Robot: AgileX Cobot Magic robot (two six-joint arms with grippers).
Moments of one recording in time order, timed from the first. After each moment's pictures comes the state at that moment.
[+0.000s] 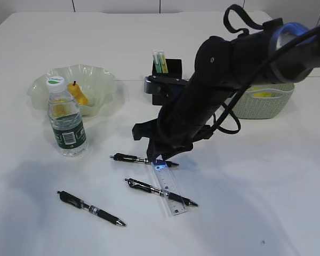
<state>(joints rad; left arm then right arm) 0.02 1.05 -0.65 0.10 0.48 -0.03 0.50 2.03 -1.41 0.42 0.73 -0.05</state>
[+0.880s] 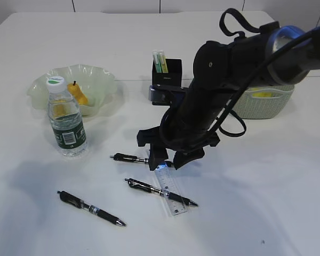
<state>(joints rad) 0.02 1.05 -0.65 0.10 0.48 -0.03 0.50 2.04 -1.42 0.35 0.80 0.06</state>
